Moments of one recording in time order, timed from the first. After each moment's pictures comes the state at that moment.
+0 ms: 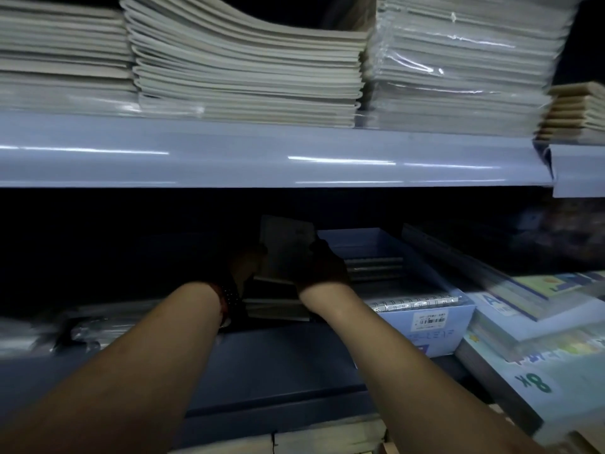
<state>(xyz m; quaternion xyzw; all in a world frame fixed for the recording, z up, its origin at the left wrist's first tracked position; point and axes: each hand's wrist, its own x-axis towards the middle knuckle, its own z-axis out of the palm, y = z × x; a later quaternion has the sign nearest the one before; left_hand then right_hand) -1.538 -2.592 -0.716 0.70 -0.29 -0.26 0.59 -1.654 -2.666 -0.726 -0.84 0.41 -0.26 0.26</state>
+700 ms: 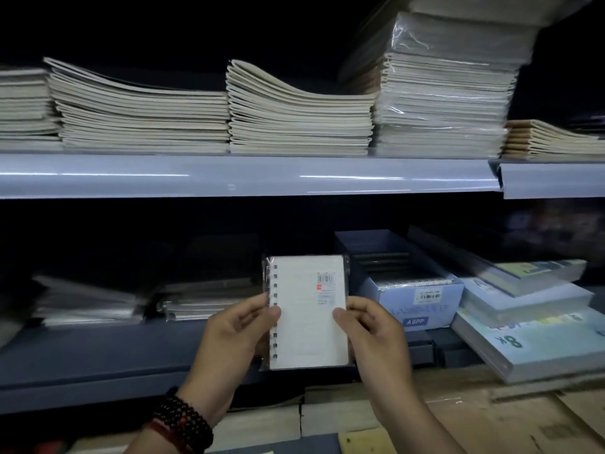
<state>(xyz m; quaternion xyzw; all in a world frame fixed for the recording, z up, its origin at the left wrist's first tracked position) -1.617 -2.409 -0.741 0.59 -0.32 -0.28 0.69 -1.762 -2.522 -0.751 -0.61 0.31 -0.44 0.58</state>
